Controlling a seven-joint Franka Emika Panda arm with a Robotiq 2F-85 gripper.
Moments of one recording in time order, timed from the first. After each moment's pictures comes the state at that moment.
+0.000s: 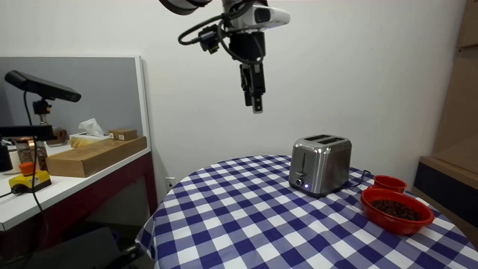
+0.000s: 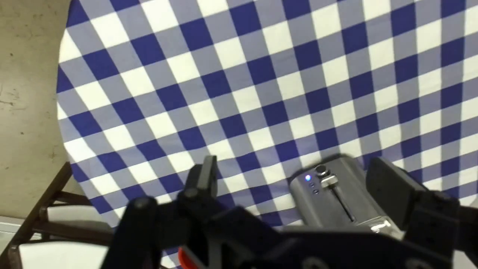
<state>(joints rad) -0.14 -0.32 0.15 -2.42 0.02 2.28 0.59</state>
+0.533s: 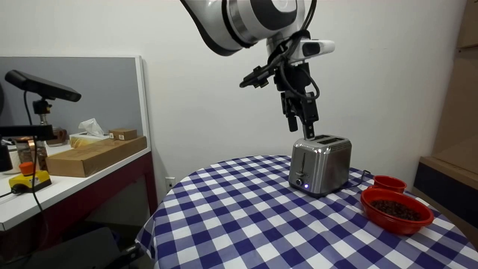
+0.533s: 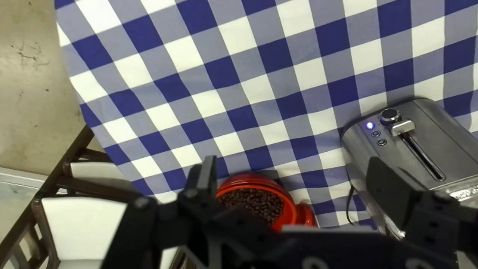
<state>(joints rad) -0.18 -0.03 0.07 -2.29 -0.22 2.48 0.68</state>
